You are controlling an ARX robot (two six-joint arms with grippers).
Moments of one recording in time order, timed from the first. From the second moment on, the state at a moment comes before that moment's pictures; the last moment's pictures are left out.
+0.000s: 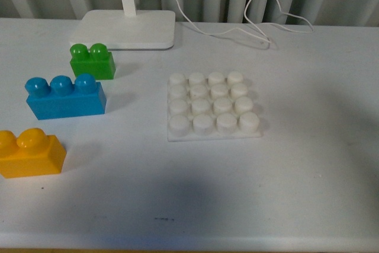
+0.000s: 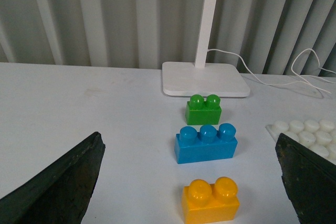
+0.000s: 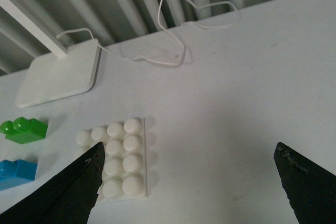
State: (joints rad) left arm 0.00 0.00 0.01 0.00 0.00 0.00; right arm 0.14 0.99 0.57 0.04 -0.03 0.33
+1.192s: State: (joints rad) left arm 0.00 0.00 0.01 0.00 0.00 0.00; right arm 0.00 0.45 0.04 0.40 0.00 0.00
